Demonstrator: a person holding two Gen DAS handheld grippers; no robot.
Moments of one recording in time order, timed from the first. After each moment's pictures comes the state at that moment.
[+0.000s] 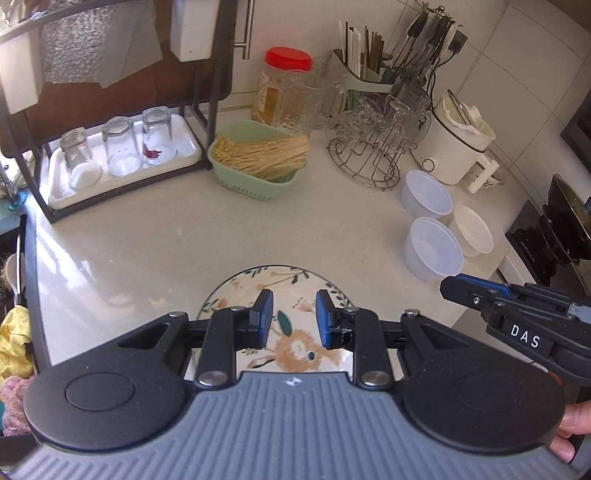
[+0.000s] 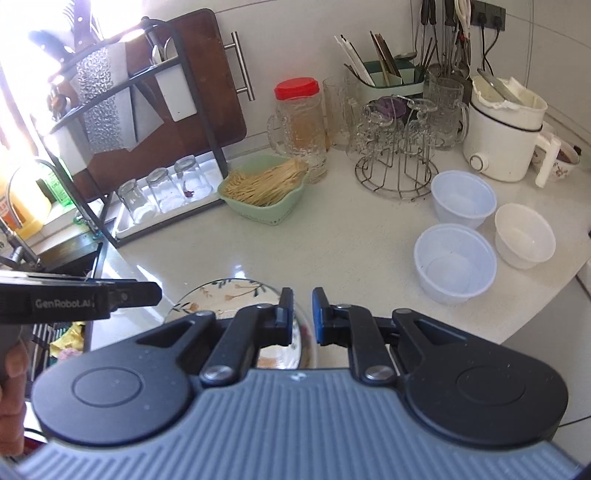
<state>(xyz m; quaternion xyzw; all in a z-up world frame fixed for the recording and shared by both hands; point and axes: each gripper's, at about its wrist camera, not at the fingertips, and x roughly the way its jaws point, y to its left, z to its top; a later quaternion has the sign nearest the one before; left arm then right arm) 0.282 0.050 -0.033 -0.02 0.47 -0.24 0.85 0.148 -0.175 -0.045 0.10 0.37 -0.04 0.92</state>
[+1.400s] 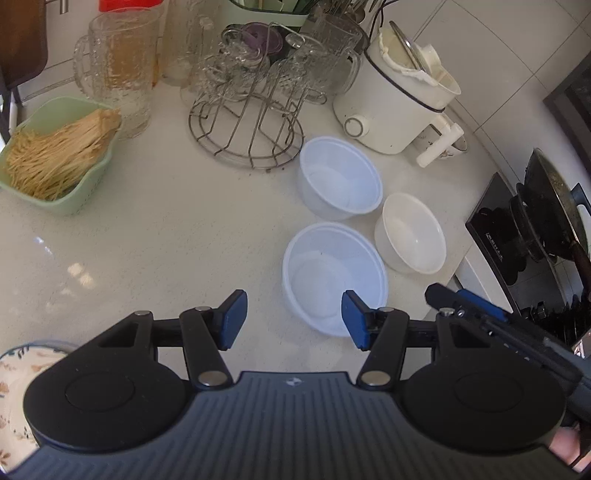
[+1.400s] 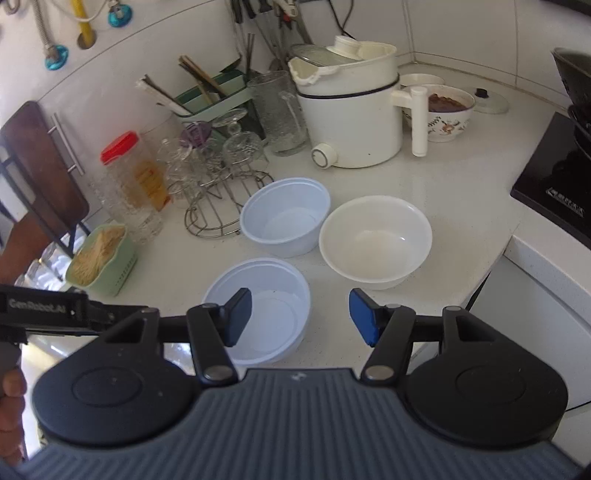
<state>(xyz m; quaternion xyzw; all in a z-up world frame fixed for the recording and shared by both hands) 0.355 -0.184 -0.098 -0.02 0.53 -0.31 0.79 0.148 -0.384 -0.116 0.22 0.33 -0.16 0.90</state>
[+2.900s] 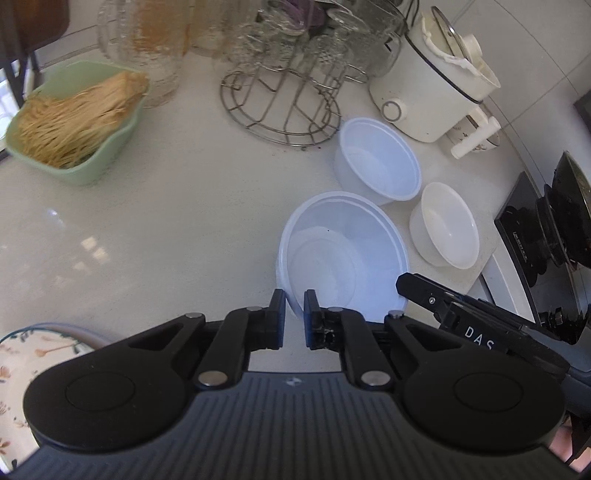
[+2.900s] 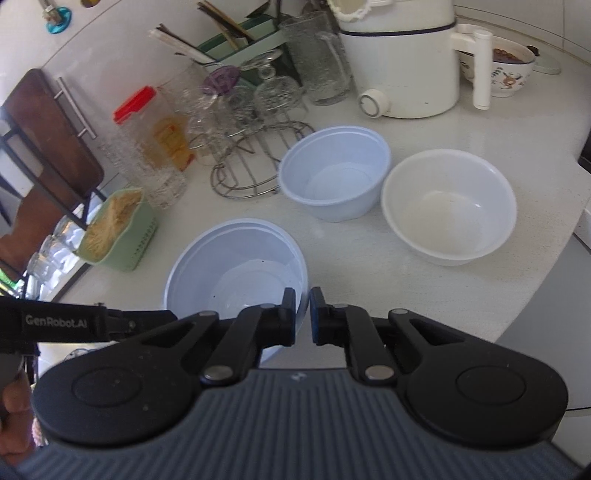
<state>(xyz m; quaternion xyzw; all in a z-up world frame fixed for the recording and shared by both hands) 0.362 -0.172 -0.120 -0.02 0.56 -0.27 0.78 0.199 -0.361 -0.143 0.23 0.39 -0.08 0.89</state>
